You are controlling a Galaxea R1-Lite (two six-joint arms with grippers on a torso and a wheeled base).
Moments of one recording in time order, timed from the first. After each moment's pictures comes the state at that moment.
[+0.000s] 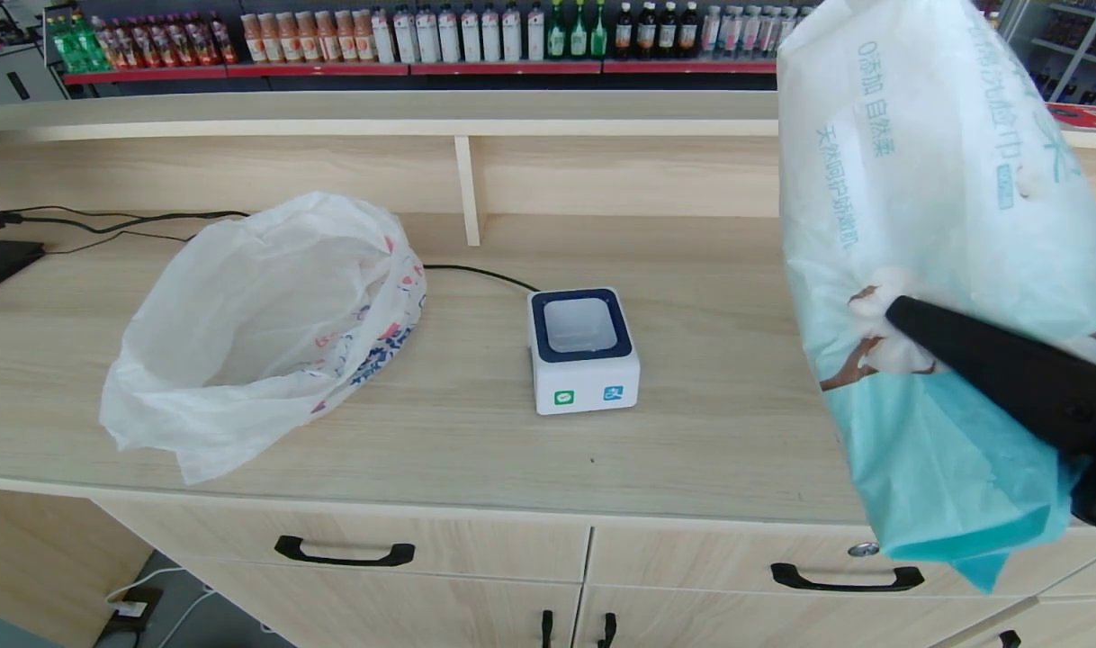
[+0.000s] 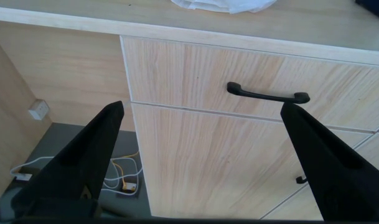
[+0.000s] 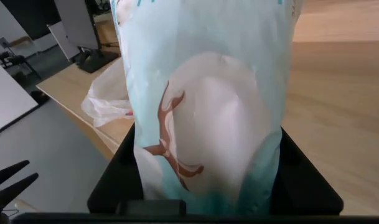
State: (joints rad) left arm 0.00 0.00 0.00 0.00 0.00 -0.01; right arm 0.80 1.10 -0.51 -0.82 -0.12 0.18
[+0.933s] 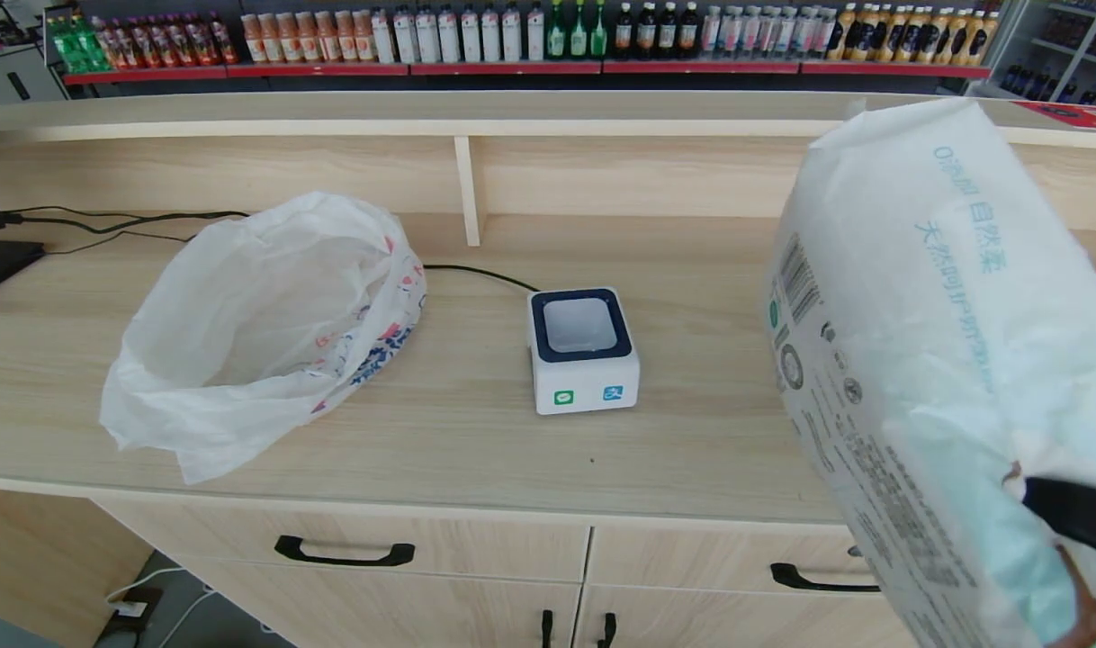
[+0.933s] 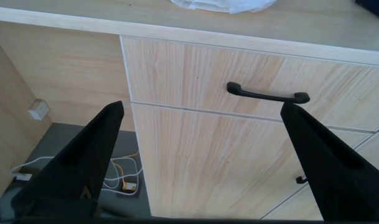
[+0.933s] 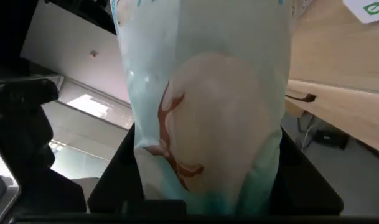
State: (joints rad) left arm 0.00 0.00 0.00 0.00 0.00 -0.01; right arm 0.91 0.99 -0.35 -0.85 0.18 0.94
